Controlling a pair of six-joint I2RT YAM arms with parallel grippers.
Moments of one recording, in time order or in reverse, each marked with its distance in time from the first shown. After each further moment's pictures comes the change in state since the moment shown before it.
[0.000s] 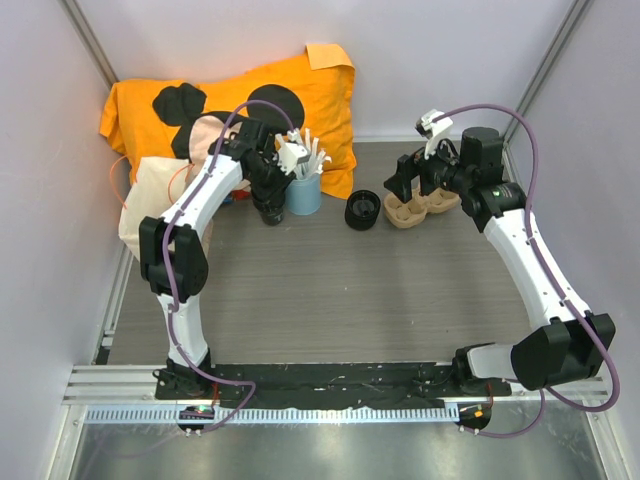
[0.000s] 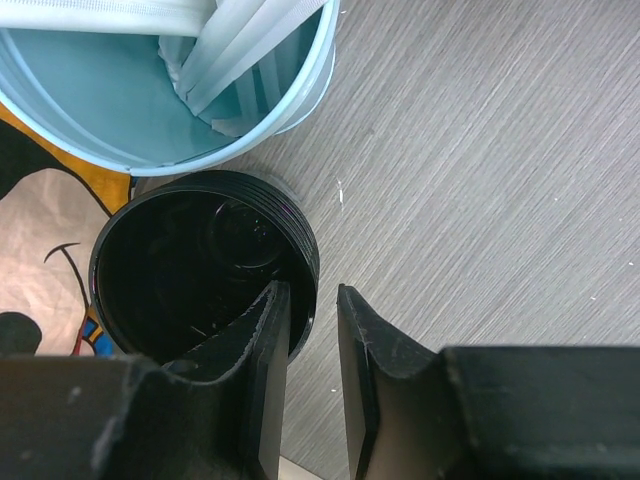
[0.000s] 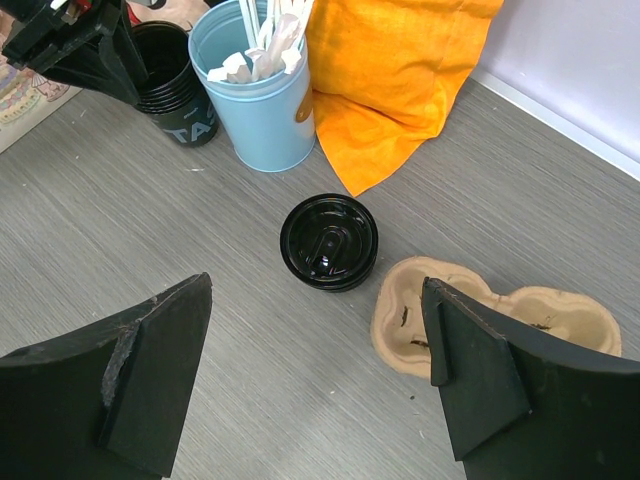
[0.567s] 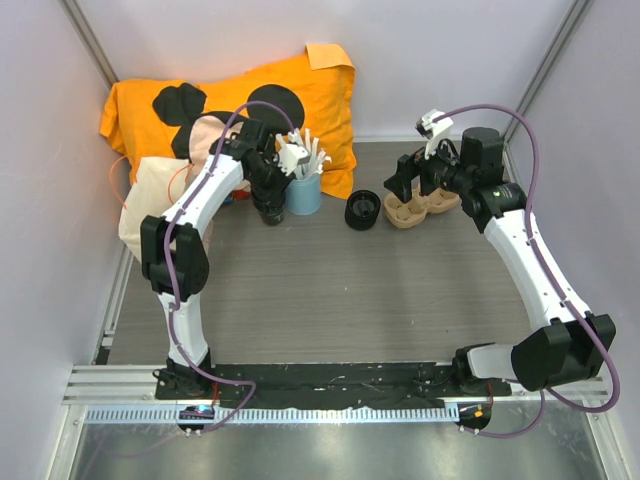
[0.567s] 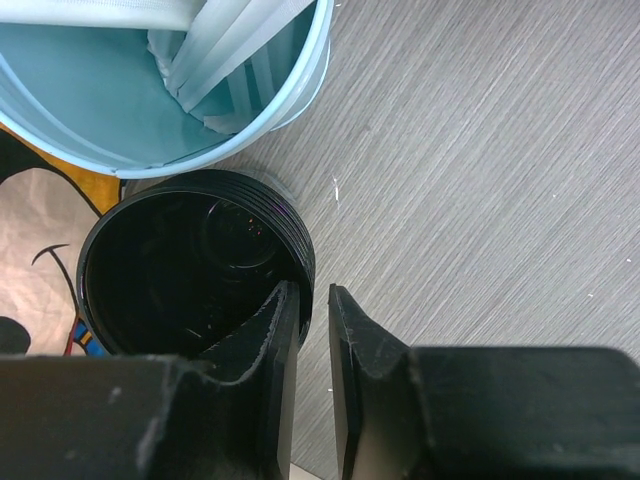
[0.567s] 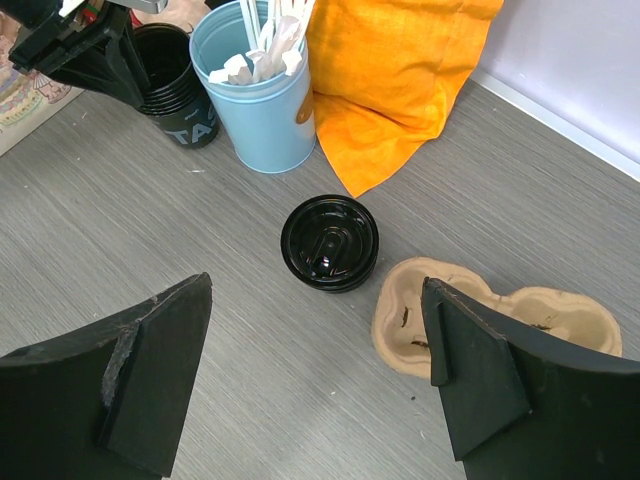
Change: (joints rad) left arm 0.000 0.012 0.005 -0.012 0.004 0.001; right arm 0.000 -0.004 -0.004 0.005 0.000 0.003
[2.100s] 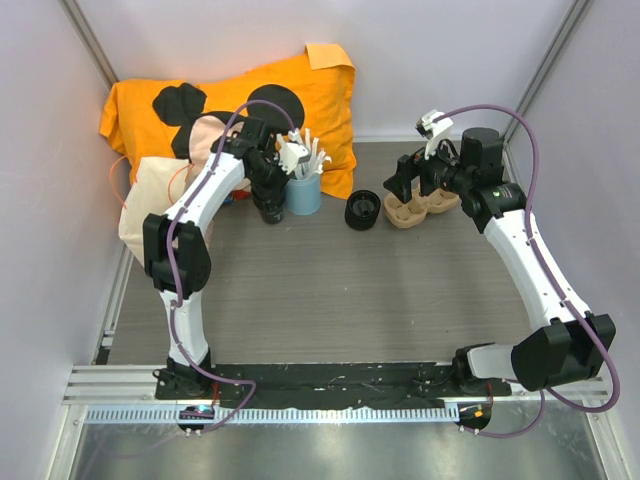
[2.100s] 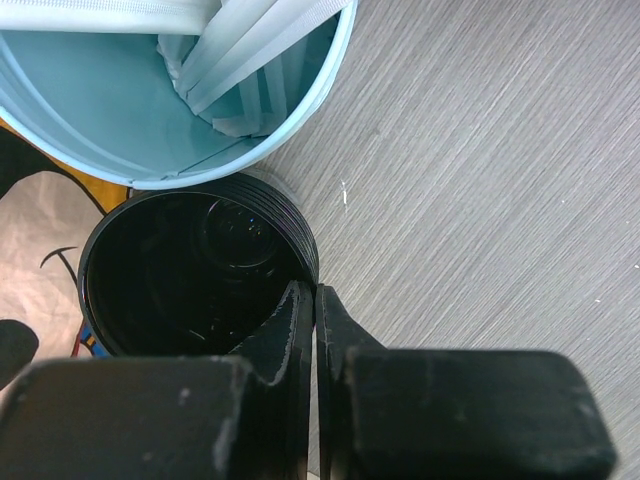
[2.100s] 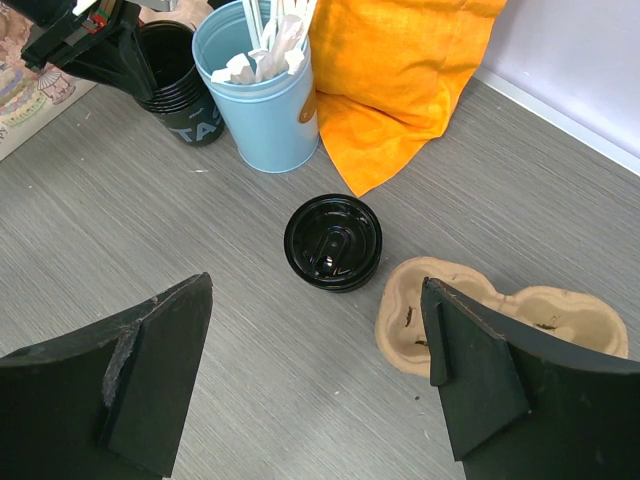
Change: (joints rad) left arm 0.001 0.026 0.033 -0.011 -0.011 -0.005; right arm 0.000 0.000 -0.003 0.000 -0.004 0.008
